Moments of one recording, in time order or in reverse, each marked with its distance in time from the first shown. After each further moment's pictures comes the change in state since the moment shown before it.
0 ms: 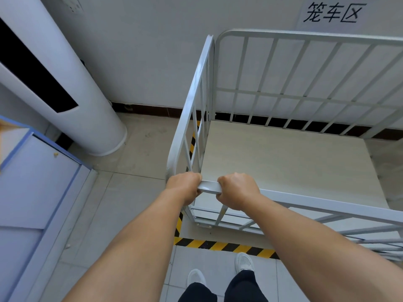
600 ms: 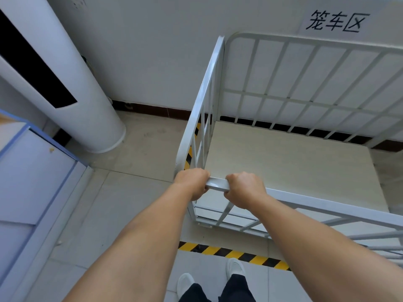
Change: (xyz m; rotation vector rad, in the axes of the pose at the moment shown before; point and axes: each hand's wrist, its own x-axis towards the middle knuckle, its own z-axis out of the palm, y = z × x) left_hand 0.031 0.035 -0.010 0.009 0.008 0.065; right_hand 0.005 0.043 -0.005 -0.012 0.010 0.083
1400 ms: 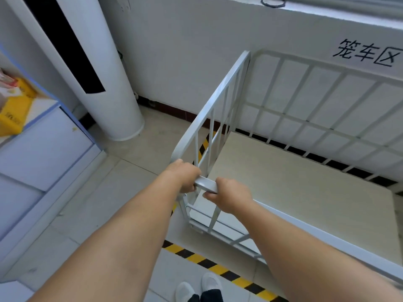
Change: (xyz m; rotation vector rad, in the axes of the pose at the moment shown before) left_hand 0.004 0.023 -0.022 0.069 -0.043 -0.111; right_hand 0.011 0.025 -0.002 0.080 -0.088 -0.105
